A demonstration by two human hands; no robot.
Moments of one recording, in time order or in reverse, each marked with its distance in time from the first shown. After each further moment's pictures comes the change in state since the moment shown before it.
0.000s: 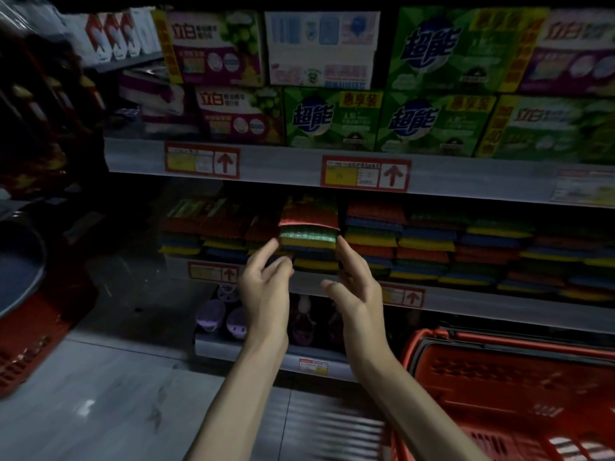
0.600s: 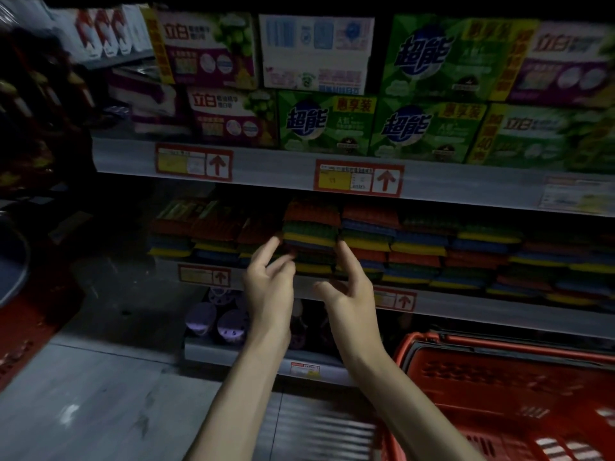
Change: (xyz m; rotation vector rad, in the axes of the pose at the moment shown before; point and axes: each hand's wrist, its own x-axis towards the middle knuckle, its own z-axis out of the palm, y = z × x) left_hand 0.006 0.001 0.017 0.061 -0.026 -0.029; right_hand 0.003 -0.018 0.002 -0.086 0.024 0.153
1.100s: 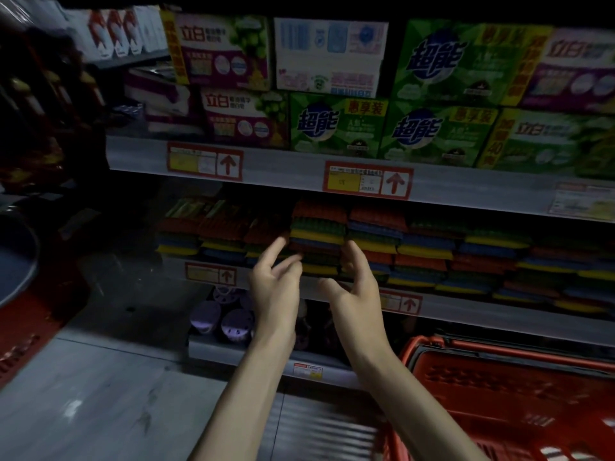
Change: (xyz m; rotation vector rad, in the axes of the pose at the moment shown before) left_hand -0.004 0.002 -0.003 -0.008 -0.010 -0.007; right_hand -0.003 -0.015 0.001 -0.059 -0.003 0.029
